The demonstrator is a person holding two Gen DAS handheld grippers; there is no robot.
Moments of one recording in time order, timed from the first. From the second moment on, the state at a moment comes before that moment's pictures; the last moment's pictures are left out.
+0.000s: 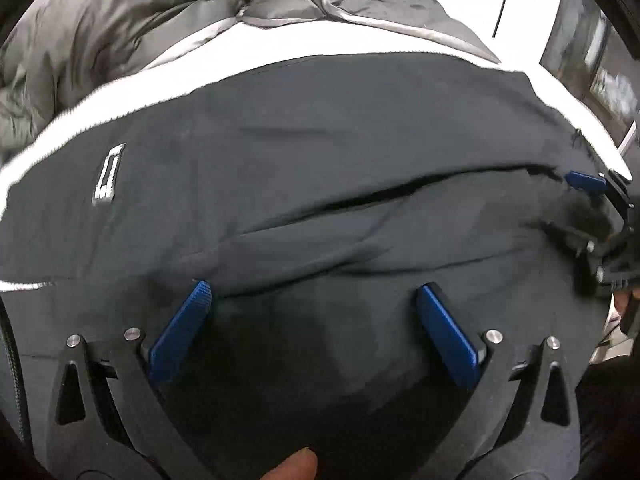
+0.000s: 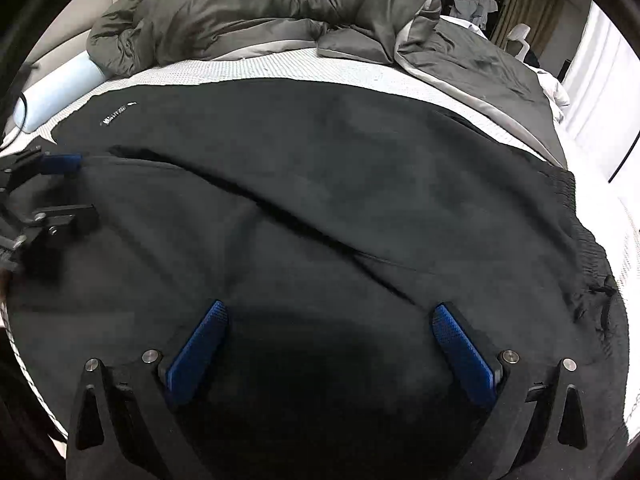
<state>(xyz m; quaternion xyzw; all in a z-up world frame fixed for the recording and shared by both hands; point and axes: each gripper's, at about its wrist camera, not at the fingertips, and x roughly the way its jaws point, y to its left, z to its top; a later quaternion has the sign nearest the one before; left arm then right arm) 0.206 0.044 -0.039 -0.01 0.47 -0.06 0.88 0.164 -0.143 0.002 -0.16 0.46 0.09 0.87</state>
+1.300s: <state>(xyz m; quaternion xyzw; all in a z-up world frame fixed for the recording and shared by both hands) 0.099 0.169 -0.031 -0.08 0.41 0.09 0.91 0.120 -0.224 0.032 -0.09 0.40 -0.06 0.91</state>
